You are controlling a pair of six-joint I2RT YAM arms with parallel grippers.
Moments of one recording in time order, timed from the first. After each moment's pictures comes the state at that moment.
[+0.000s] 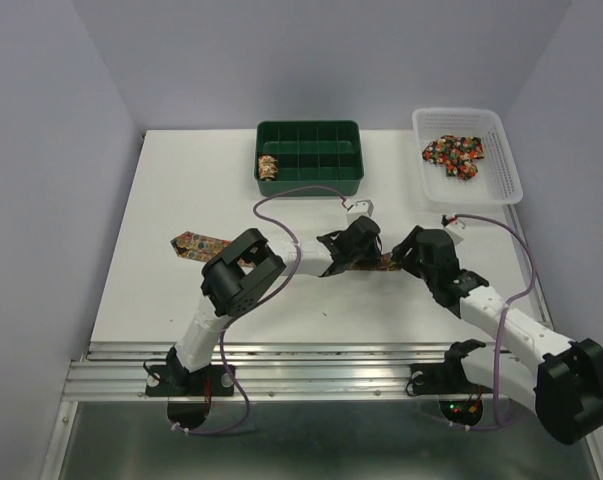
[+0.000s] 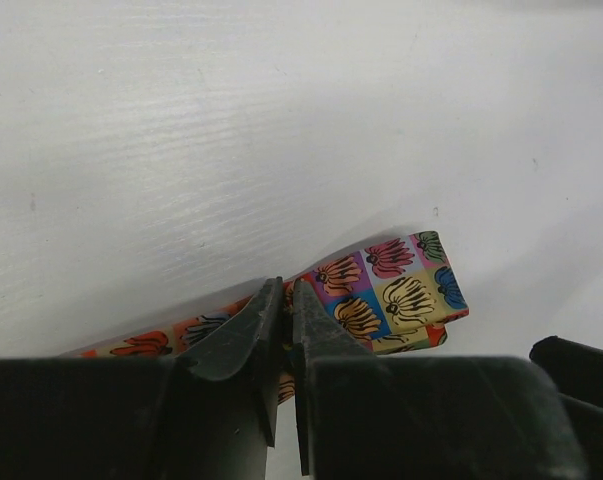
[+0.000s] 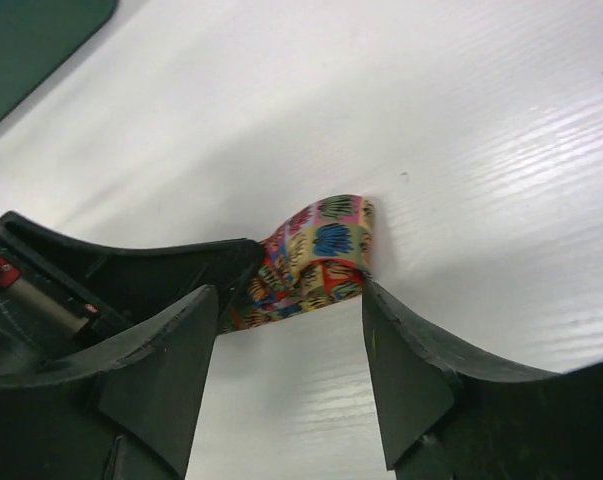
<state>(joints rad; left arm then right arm) -0.98 2.14 1.36 0.13 -0.16 -0.87 0.41 1.02 0.47 -0.08 0.33 0.81</state>
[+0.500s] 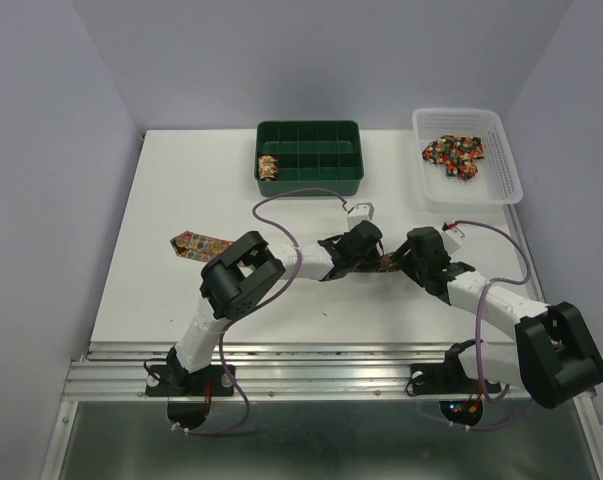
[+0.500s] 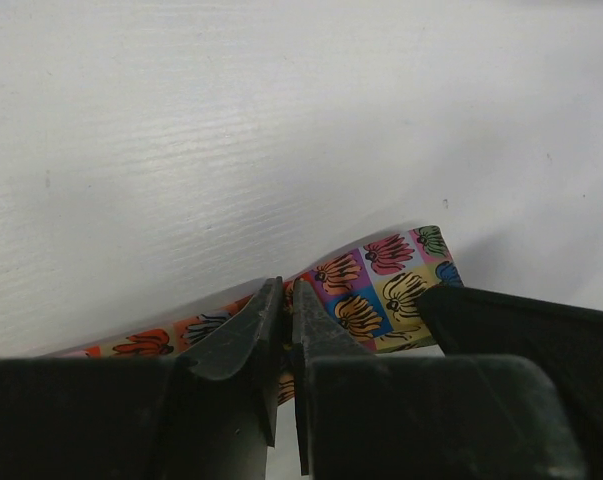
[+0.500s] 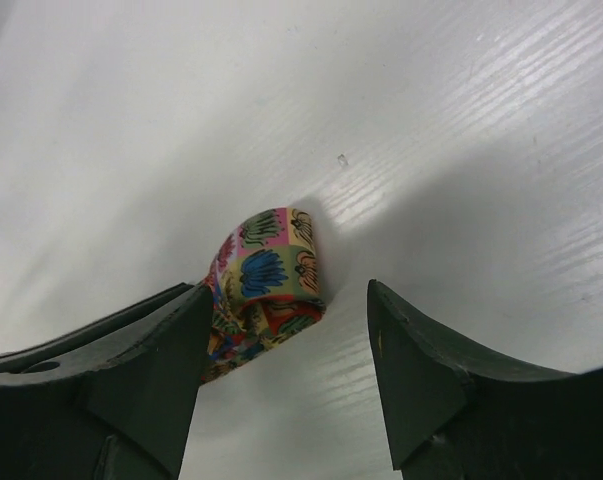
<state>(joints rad) -1.00 2.13 1.33 0.13 -0.23 -0.85 0.38 1.21 0.50 -0.12 0.38 1.01</state>
